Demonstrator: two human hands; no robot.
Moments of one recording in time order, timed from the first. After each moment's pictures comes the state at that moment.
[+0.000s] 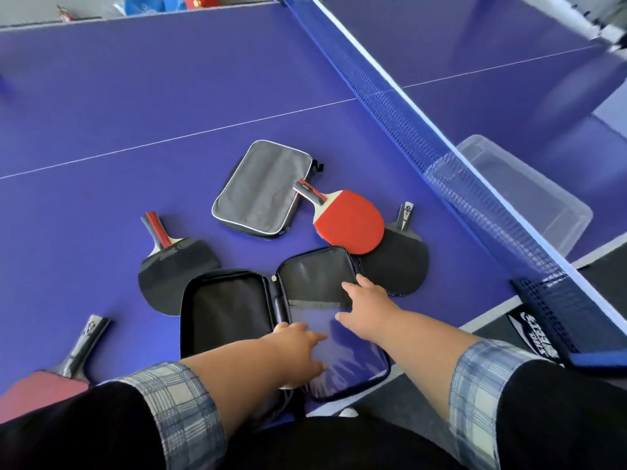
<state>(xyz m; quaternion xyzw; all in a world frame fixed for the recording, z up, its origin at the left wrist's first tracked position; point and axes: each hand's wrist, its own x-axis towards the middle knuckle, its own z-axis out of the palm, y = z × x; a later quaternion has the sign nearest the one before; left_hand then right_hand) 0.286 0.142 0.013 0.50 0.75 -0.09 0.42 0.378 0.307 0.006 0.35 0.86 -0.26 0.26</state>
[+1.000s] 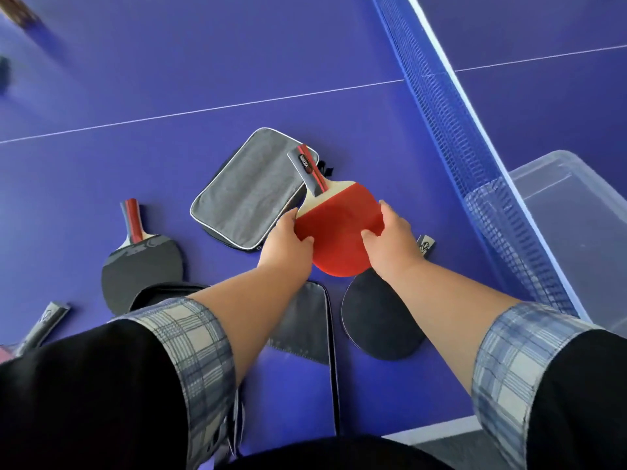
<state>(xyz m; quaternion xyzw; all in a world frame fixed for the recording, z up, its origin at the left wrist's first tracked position) 0.190 0.335 0.006 0.06 0.89 0.39 0.23 0.274 0.498 0.005 0.40 0.82 -0.41 0.02</state>
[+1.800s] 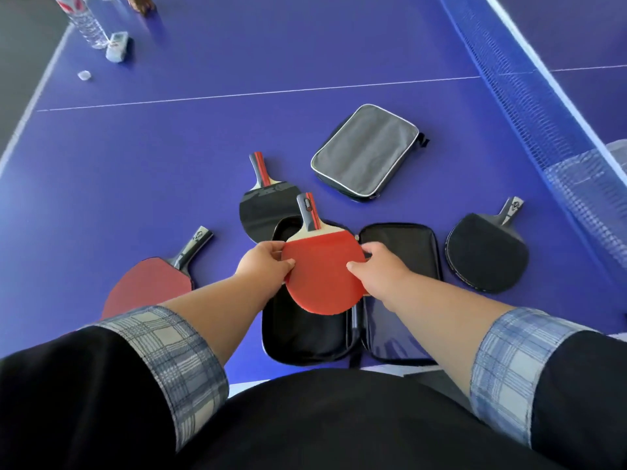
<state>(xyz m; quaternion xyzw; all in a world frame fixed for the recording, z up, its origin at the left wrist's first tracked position) 0.211 0.017 0.014 -0.05 0.83 0.47 0.30 0.306 0.210 0.016 0.39 0.76 -0.50 0.13</state>
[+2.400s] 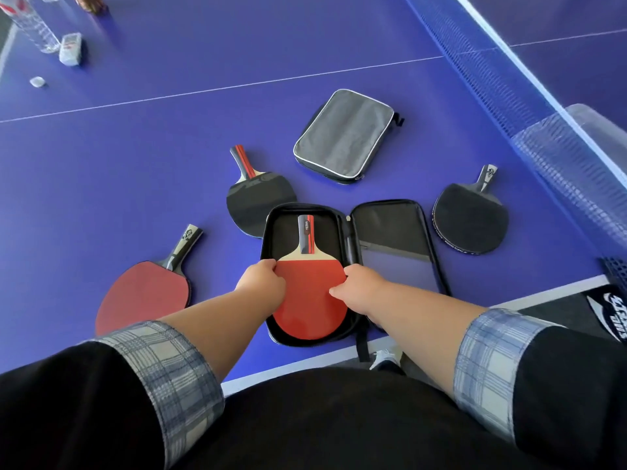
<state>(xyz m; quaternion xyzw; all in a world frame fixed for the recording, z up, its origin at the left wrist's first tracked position) 0.234 -0.007 0.000 0.09 0.92 0.19 0.33 0.336 0.151 0.011 0.36 0.81 -0.37 0.28</state>
